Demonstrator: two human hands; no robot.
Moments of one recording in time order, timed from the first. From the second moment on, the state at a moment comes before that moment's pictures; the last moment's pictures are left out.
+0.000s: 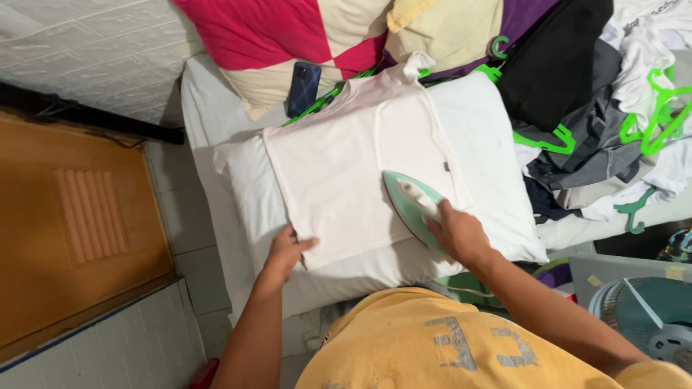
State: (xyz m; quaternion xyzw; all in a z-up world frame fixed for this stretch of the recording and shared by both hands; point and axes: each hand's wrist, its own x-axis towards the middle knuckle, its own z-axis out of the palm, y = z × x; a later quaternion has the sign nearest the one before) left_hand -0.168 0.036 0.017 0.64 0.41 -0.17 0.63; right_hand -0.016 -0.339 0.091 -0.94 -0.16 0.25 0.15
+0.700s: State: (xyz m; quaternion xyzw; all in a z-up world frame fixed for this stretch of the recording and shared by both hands) left_hand -0.223 0.065 0.053 0.81 0.42 -0.10 0.39; right_hand -0.054 -0.176 0.122 -0.83 -0.41 0.38 0.06
